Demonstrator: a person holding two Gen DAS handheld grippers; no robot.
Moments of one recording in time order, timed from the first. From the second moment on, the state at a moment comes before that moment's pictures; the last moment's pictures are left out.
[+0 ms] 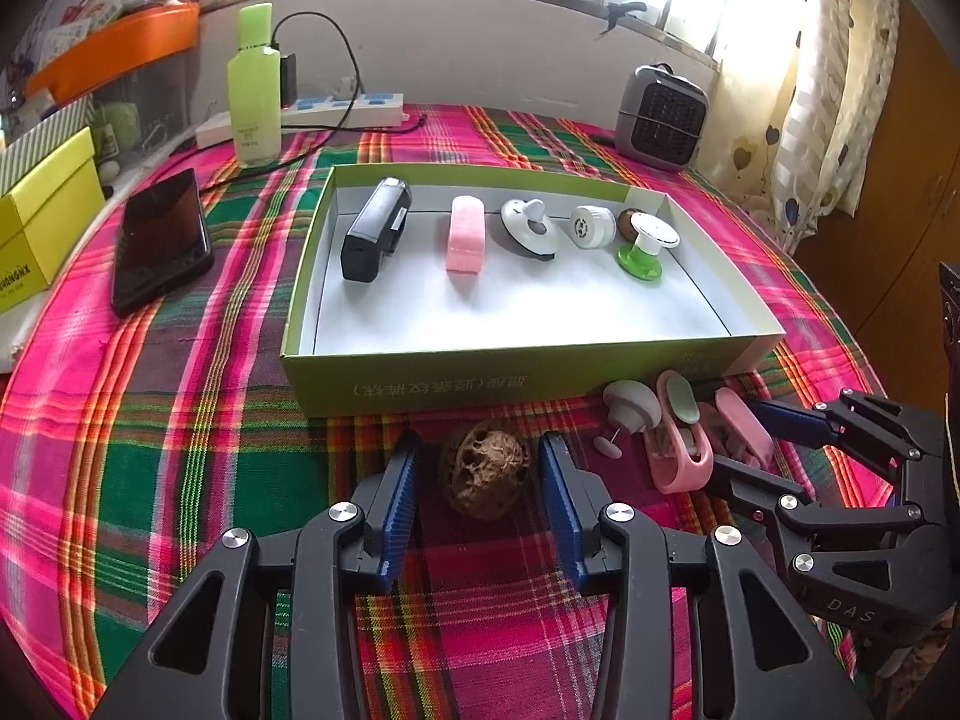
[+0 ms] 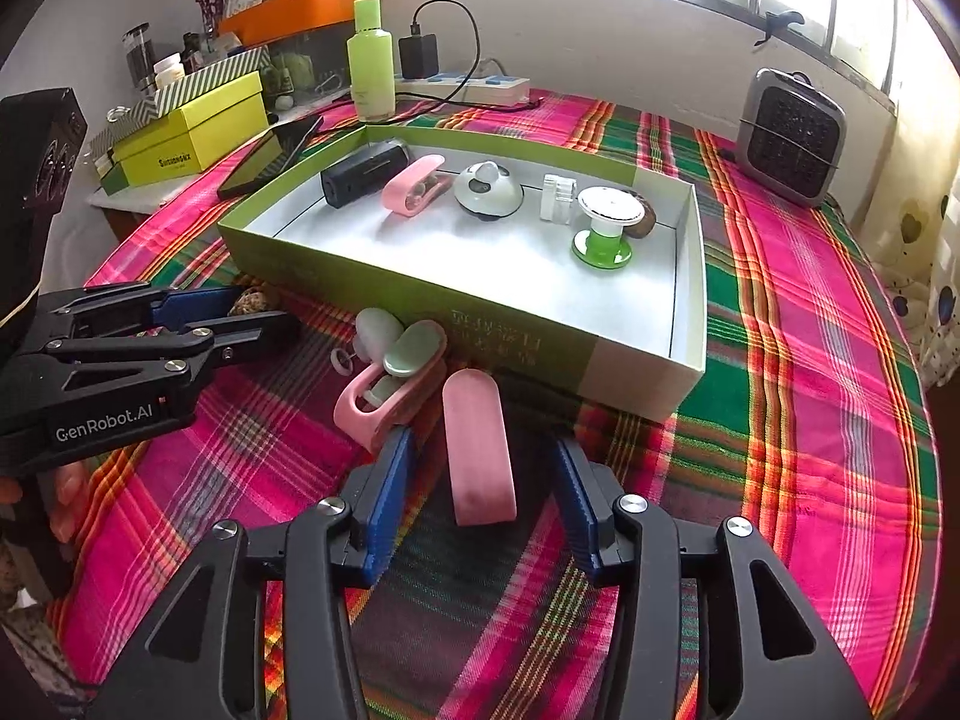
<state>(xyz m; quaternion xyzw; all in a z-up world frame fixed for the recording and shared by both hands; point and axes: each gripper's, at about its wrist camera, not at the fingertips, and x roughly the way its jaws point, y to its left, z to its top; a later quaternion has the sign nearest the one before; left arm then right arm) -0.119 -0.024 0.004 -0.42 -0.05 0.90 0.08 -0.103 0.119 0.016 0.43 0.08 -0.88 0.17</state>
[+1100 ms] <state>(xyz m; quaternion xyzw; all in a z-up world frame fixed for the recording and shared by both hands) -0.117 -0.031 0.005 -0.43 -0.06 0.90 0.06 -0.100 0.125 0.018 0.43 0.06 -0.89 0.15</state>
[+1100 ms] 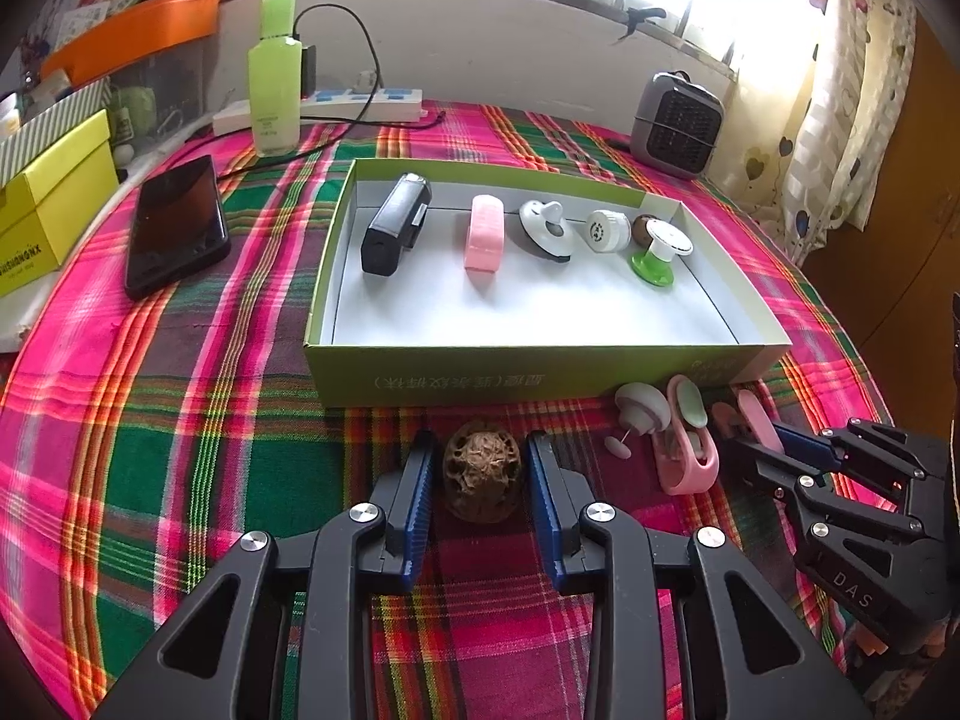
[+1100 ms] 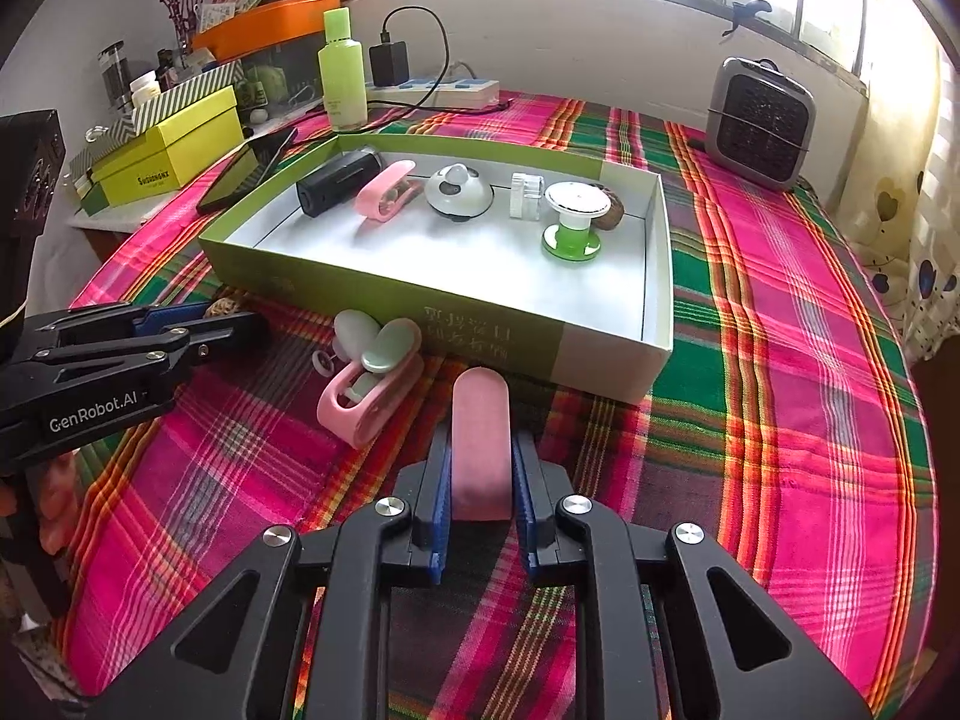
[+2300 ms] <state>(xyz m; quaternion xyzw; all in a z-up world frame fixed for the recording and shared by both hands) -0.107 -0.029 0.031 -0.40 -0.06 0.91 0.07 -0.088 0.116 0.044 0.40 0.04 -0.90 0.16</state>
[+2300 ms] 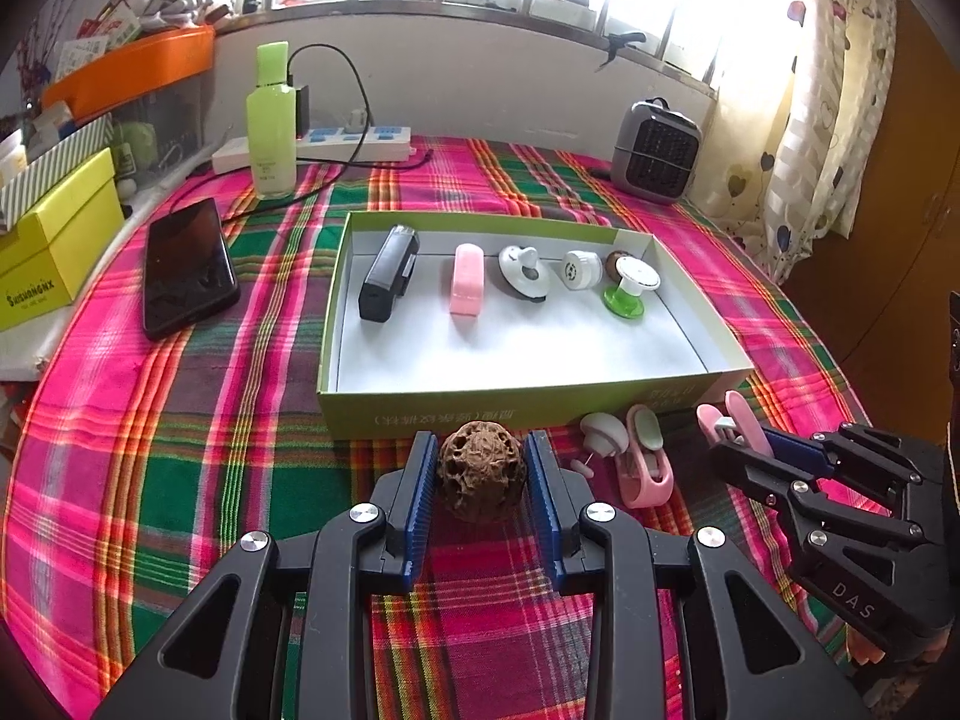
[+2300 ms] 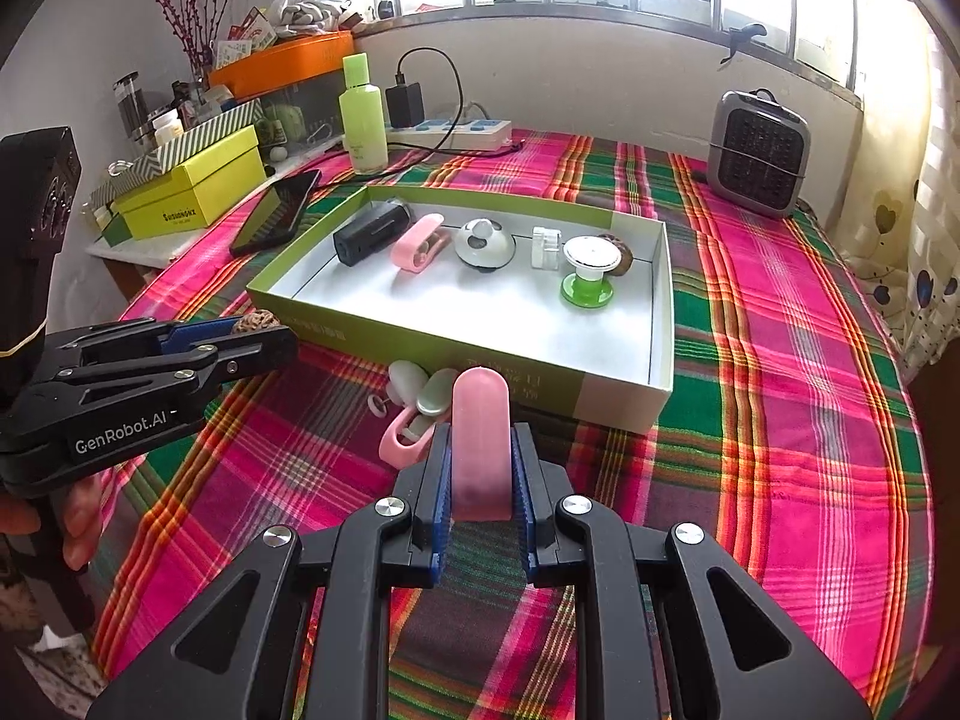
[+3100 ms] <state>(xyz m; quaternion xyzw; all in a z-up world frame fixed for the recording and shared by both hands) -0.143 -0.035 0.046 -0.39 -0.06 0.92 0.07 -0.125 0.108 0.055 0.39 0.02 -0.91 0.16</state>
